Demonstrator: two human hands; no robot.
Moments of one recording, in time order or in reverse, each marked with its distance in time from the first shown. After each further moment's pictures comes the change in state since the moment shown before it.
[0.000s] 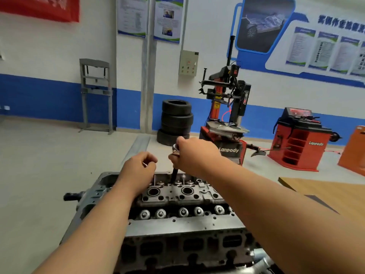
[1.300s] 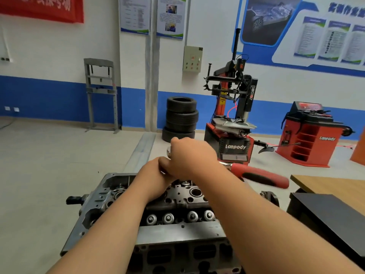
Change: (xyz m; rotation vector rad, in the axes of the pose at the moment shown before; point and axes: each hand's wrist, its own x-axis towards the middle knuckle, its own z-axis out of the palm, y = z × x) left_hand 0.000 0.008 0.012 0.053 -0.233 -0.003; right_hand 0.011 -0.027 0.008 0.094 -0.060 -0.004
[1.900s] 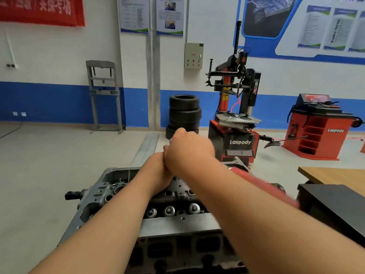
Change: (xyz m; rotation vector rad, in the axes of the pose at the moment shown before) left_hand 0.002 0.009 0.006 0.274 -0.013 0.052; right_hand -0.002 -0.016 0.009 0.005 -0.039 0.227
